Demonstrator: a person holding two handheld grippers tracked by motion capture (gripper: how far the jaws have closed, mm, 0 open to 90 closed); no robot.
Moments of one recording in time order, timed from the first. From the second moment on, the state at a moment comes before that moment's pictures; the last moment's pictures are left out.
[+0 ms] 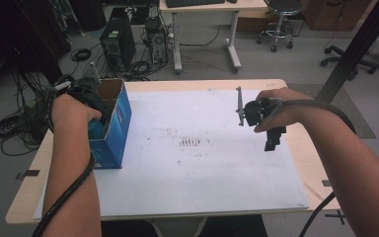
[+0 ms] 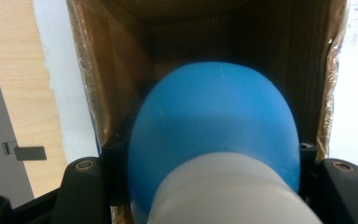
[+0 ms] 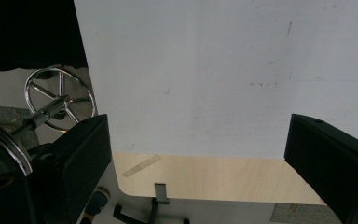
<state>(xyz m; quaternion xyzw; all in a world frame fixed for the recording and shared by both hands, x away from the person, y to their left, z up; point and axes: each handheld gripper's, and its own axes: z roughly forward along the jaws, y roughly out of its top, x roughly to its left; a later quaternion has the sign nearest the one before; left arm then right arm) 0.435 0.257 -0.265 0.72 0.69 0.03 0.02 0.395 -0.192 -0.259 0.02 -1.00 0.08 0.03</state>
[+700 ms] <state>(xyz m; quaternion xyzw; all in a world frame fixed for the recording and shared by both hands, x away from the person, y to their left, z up) 0.435 0.256 -0.285 0.72 0.69 0.03 0.01 0.396 -0.193 -0.266 0.02 -1.00 0.08 0.04</state>
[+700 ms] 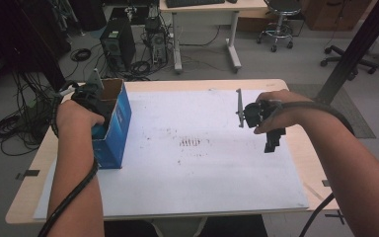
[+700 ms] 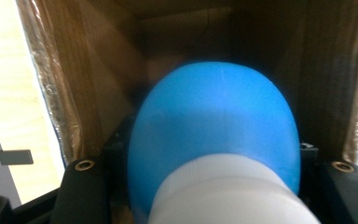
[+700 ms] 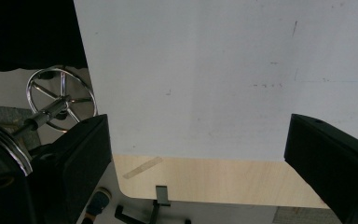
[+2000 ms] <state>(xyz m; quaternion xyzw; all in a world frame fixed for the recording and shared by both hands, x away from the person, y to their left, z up) 0.435 0.257 -0.285 0.71 0.70 0.03 0.02 0.396 -0.193 -0.273 0.02 -1.00 0.07 0.04</state>
